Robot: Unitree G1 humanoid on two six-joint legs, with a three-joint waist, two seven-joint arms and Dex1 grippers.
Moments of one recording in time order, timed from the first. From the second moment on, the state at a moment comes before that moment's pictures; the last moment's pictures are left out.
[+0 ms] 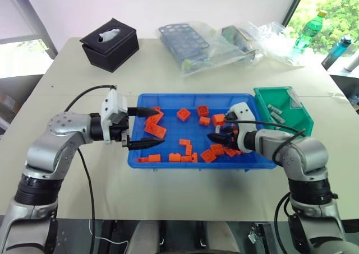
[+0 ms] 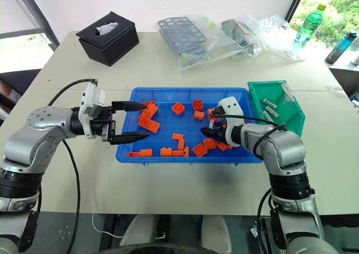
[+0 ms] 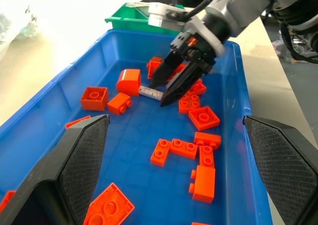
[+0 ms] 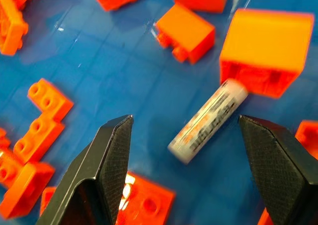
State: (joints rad) left arm -0.43 0.73 0.01 -0.21 -0.58 0.47 -1.17; right arm -0.48 -0.47 -0.02 -0.26 0.49 1.28 0.35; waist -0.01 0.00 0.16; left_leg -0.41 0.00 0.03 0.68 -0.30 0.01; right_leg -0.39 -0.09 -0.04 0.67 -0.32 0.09
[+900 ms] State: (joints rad) left arm -0.38 0.72 0.02 -0.20 -0.58 0.47 -1.17; right arm -0.49 -0.89 -0.35 -0.13 0.50 1.28 0.48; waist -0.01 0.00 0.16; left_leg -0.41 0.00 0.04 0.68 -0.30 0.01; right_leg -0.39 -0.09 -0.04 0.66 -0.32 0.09
